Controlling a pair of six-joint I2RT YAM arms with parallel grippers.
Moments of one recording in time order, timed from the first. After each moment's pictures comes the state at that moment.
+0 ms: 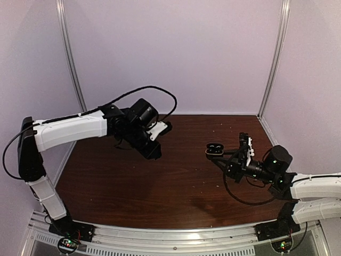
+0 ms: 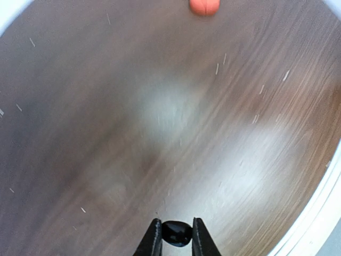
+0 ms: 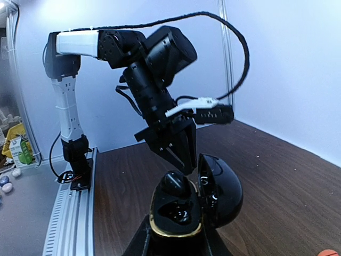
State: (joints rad) left arm -0.89 1.76 1.48 -0.82 0.06 -0.05; right arm 0.74 0.96 0.27 0.80 -0.46 0.18
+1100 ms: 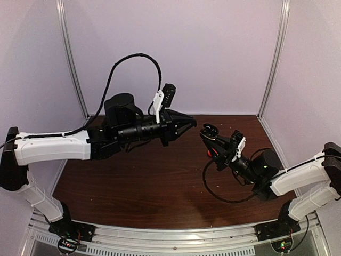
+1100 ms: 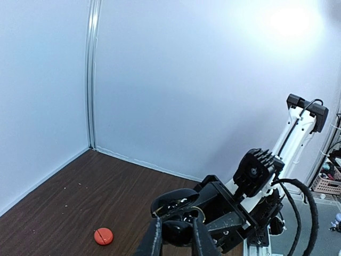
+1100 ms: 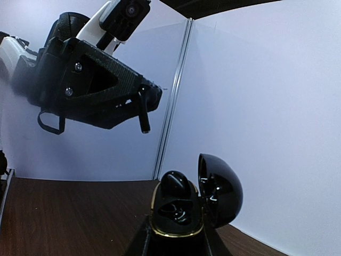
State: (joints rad) left arm -1.03 1.50 1.18 0.37 0.29 -0.14; right arm 0.89 1.35 0.35 1.39 -0.05 -0.19
